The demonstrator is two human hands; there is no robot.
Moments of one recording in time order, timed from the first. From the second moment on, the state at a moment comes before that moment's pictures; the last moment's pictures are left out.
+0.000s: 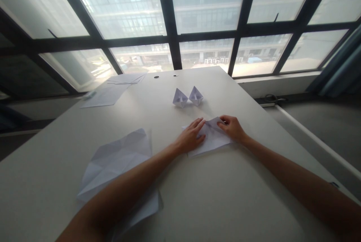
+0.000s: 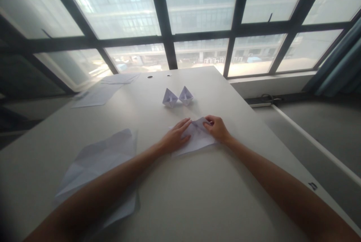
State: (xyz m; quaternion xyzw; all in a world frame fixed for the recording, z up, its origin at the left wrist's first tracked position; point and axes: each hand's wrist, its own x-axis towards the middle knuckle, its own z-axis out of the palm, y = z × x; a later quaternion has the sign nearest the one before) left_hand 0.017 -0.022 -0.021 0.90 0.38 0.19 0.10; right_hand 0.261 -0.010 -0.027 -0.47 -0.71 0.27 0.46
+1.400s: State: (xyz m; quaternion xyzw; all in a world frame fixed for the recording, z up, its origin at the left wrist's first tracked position) left_hand 0.020 -0.025 -0.022 0.89 0.42 0.15 0.04; right_hand 0.236 -0.038 -0.027 -0.38 -0.91 0.10 0.14
